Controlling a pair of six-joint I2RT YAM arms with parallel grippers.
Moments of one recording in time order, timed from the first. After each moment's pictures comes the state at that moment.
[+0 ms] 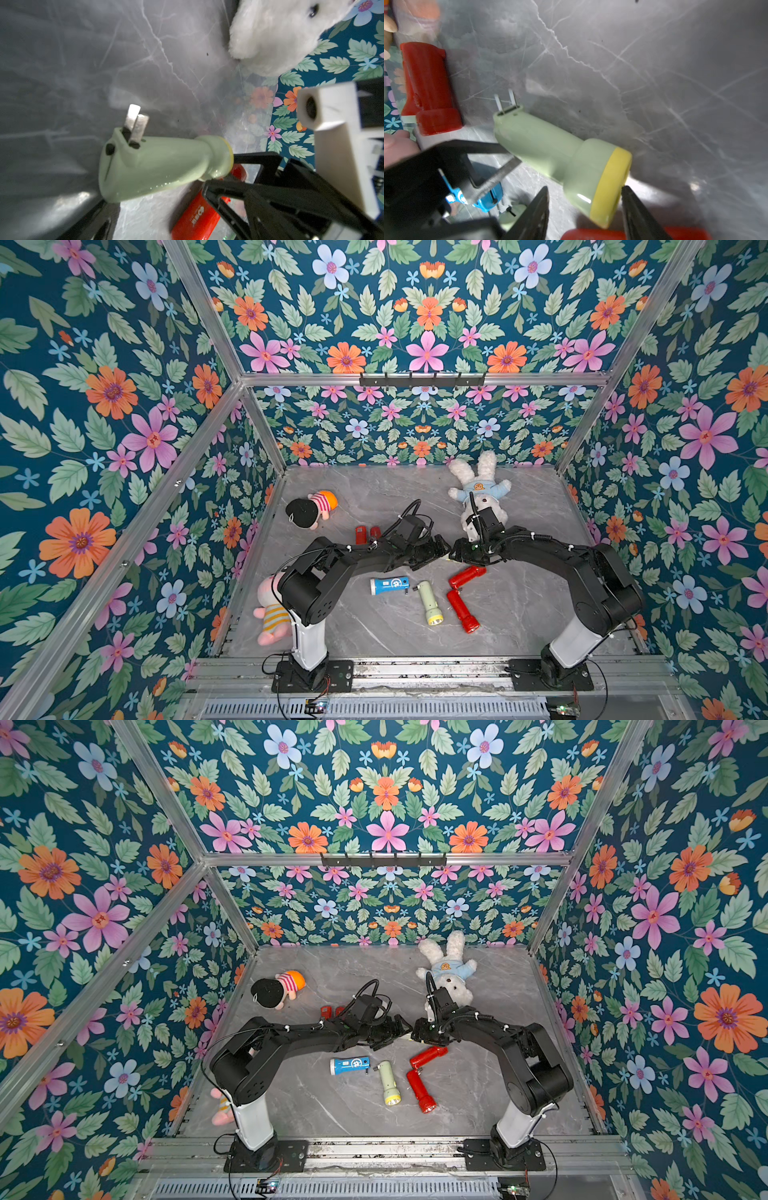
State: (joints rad) left arm -0.73 1.87 1.02 0.10 0.35 -1.02; right arm 0.43 1.68 0.95 -0.38 -0.32 0.57
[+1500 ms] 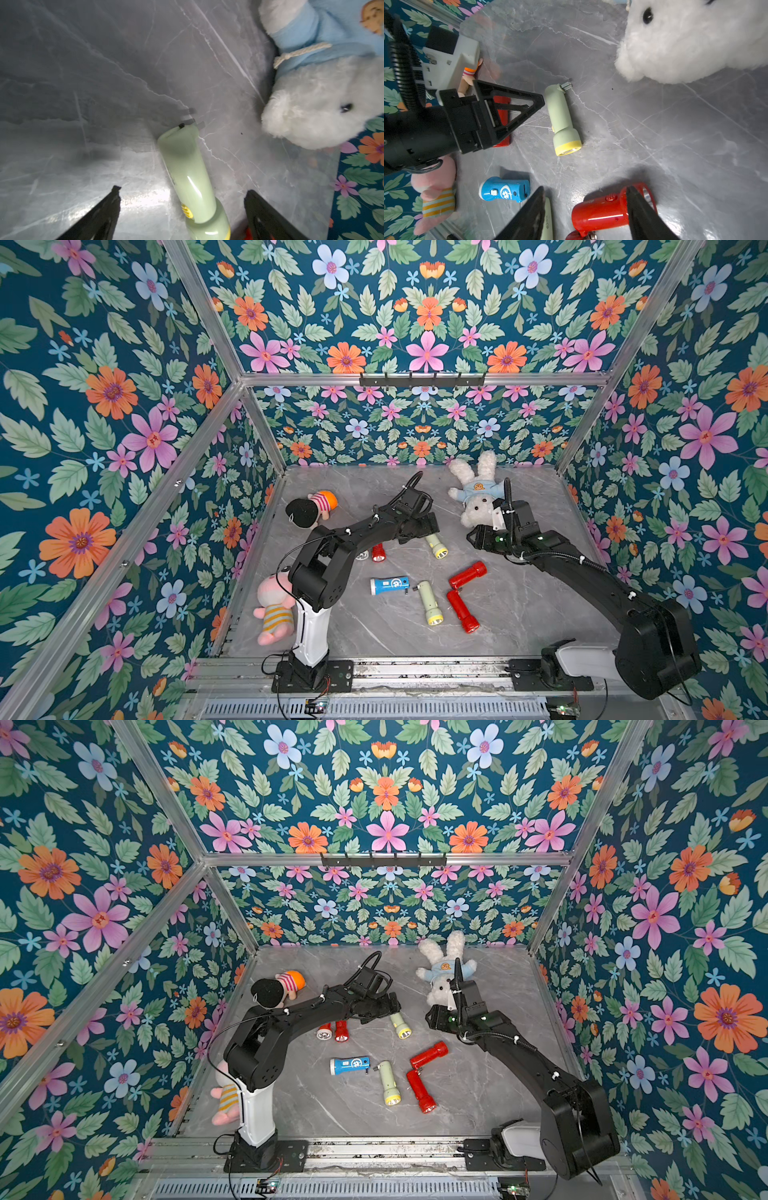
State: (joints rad) left arm -0.67 1.99 1.43 -0.41 0.09 -0.81; right arm 0.35 1.32 0.90 -0.41 -0.23 0.52
